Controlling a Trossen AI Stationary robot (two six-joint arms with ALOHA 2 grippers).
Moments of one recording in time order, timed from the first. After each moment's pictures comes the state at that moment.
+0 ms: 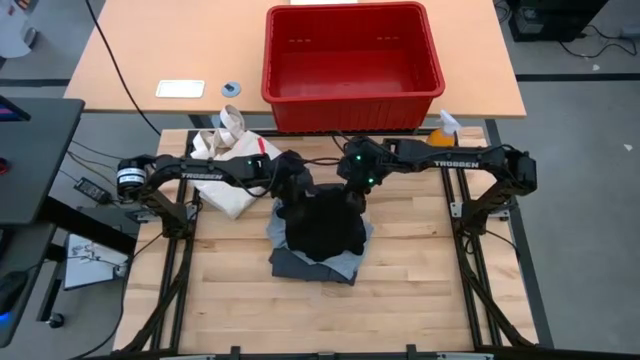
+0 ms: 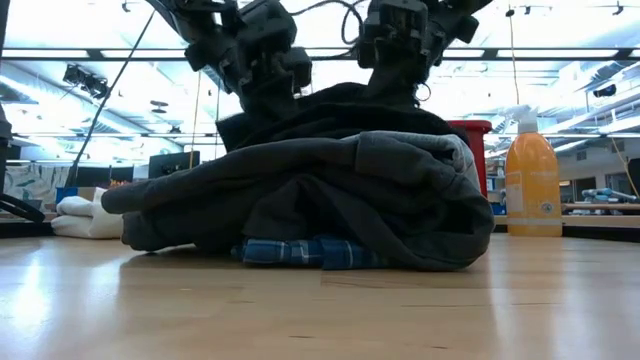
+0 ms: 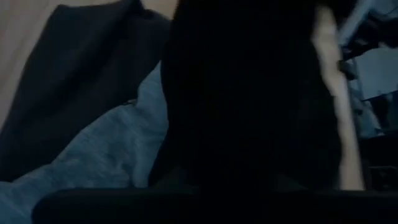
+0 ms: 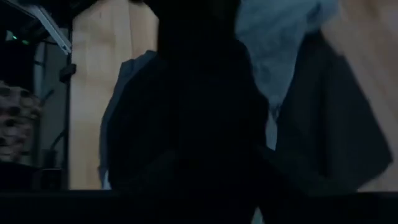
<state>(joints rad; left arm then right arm) 0.22 1.57 1.06 -0.30 0.40 -0.20 -0.26 1.58 1.25 -0.60 -0.45 0.23</state>
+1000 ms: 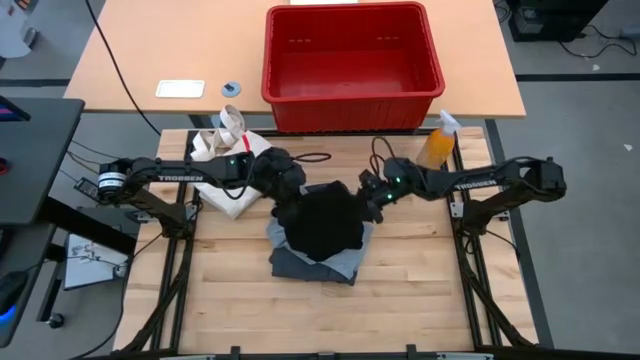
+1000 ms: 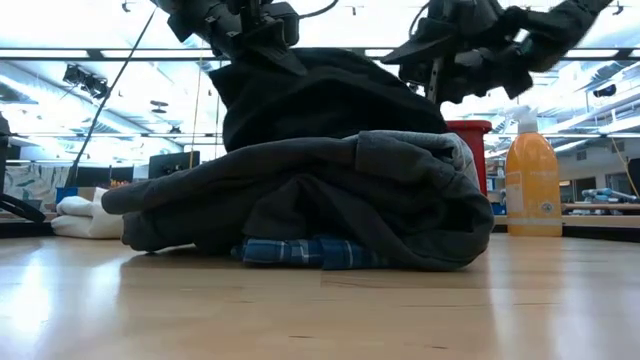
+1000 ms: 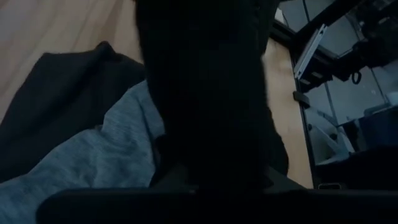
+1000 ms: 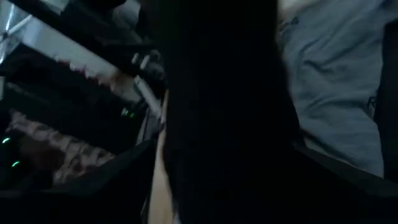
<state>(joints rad) 0.19 1.42 1.06 -0.28 0.40 -0.32 -0.22 1.35 0.62 0.38 -0.55 0.68</state>
